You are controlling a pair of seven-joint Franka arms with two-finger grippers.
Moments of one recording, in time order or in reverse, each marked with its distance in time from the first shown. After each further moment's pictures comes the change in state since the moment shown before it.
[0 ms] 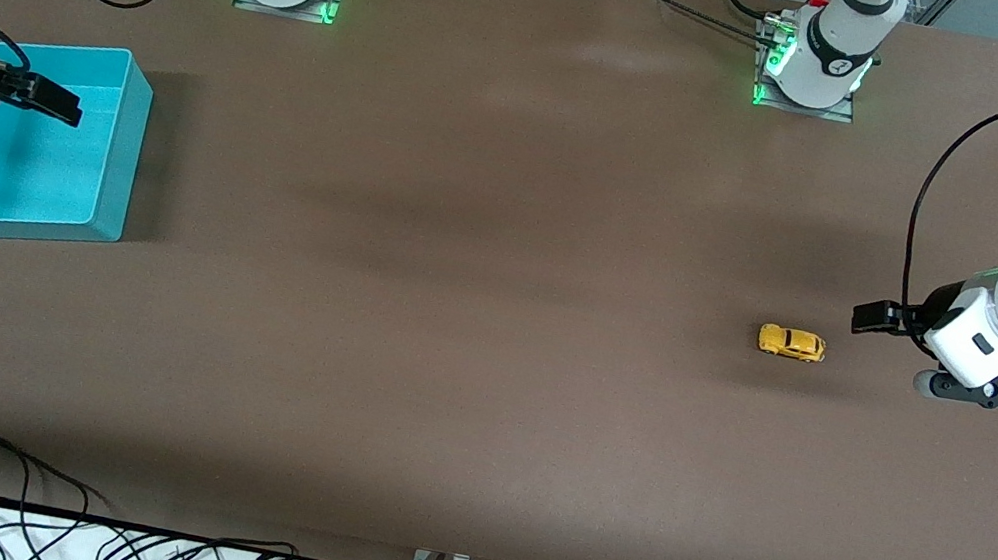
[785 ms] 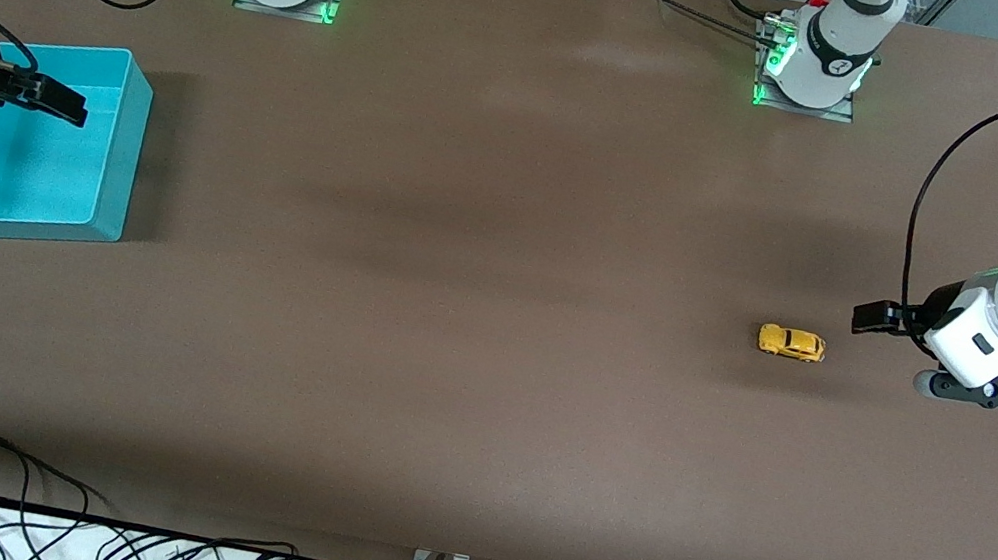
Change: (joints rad) left arm 0.000 0.000 0.000 0.000 0.000 0.000 0.001; right arm 0.008 0.001 0.000 0.000 0.000 -0.004 0.000
